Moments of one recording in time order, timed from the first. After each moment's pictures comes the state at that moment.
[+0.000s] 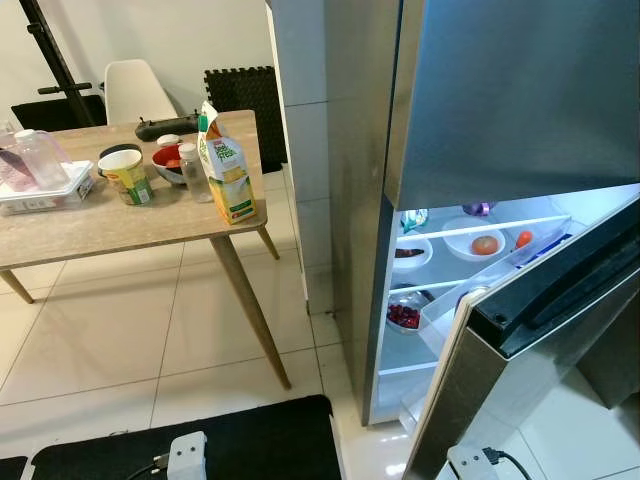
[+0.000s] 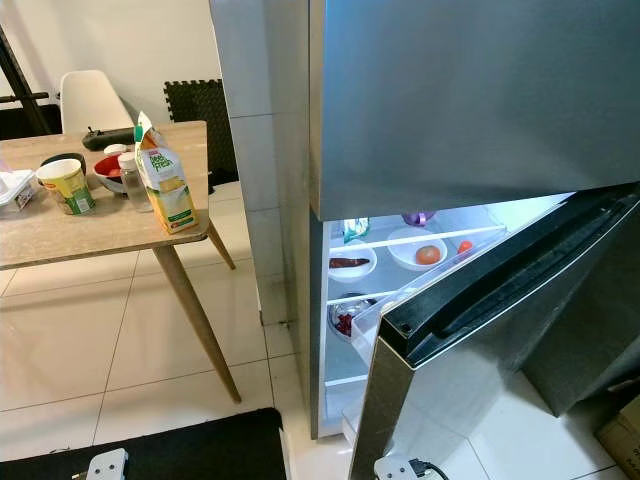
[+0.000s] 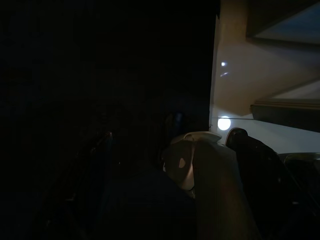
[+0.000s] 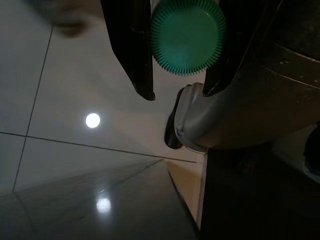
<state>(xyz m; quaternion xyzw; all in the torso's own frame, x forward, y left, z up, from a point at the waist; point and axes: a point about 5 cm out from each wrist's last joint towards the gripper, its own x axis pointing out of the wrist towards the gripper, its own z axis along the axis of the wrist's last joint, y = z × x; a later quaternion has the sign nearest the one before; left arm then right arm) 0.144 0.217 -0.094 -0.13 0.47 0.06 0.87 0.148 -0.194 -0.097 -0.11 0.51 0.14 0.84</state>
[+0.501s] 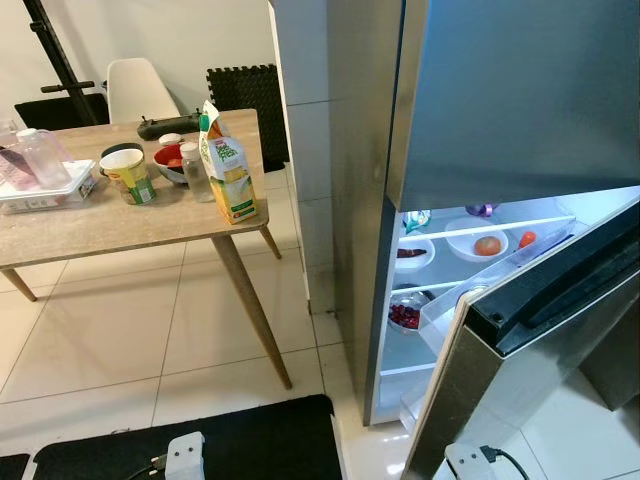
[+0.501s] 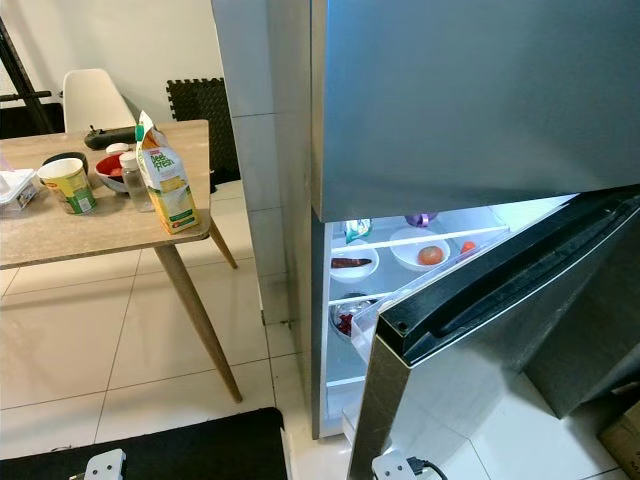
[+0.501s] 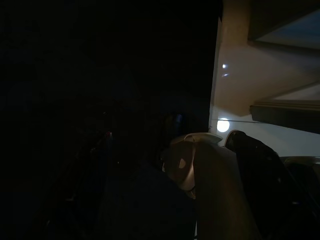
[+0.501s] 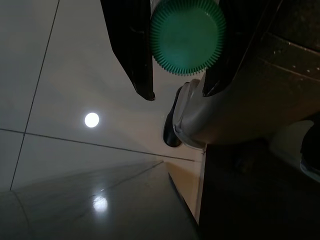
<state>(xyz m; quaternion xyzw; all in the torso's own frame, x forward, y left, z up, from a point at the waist) 0.144 0.218 -0.094 -0.14 0.47 0.07 0.87 0.152 -0.193 -0.096 -0.11 0.51 0.14 0.84</state>
